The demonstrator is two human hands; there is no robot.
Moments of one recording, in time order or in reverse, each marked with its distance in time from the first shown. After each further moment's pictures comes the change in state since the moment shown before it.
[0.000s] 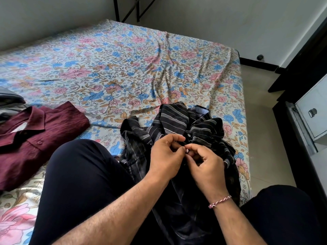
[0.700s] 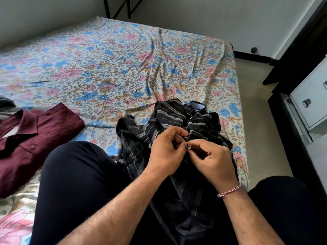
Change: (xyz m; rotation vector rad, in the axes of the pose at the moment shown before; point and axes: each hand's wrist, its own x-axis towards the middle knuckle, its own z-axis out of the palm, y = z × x) left_hand 0.005 0.008 -0.002 0.106 -0.138 0.176; right_hand 0.012 0.001 -0.025 -0.109 -0.030 -0.199
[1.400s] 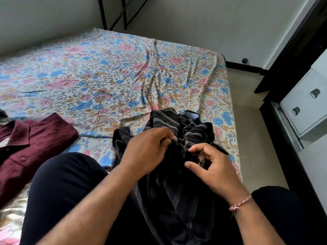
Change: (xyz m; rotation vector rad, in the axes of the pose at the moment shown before) left_hand 0.020 0.023 -0.053 0.670 -0.035 0.421; right_hand 0.001 -0.011 -0.033 0.050 -0.215 0.263
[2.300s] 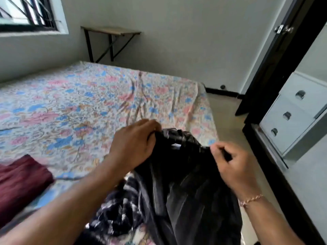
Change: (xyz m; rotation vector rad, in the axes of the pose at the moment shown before) left_hand 0.110 -0.009 -0.030 0.113 0.213 0.204; right_hand 0.086 0.014 -0.077 -0.196 0.605 -0.250
